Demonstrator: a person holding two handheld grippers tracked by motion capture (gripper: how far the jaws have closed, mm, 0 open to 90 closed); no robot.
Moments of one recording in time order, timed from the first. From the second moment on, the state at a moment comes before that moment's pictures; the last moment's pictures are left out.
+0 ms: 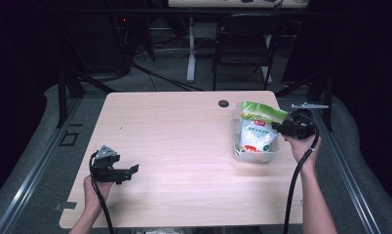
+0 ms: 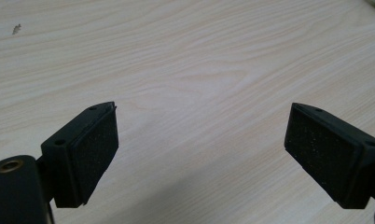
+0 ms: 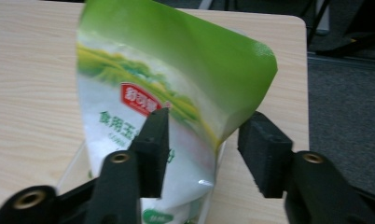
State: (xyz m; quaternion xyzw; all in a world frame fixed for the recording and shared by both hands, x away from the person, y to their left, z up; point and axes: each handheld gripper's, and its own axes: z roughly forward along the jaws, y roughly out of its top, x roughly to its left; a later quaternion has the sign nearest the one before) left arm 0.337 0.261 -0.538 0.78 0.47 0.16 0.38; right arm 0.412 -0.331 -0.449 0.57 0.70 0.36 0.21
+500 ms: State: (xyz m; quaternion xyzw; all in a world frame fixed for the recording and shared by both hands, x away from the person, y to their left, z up) left arm 0.334 0.259 -0.537 0.78 0.47 0.16 0.39; right arm 0.357 -0.312 -0.414 0.51 0.74 0.38 0.20
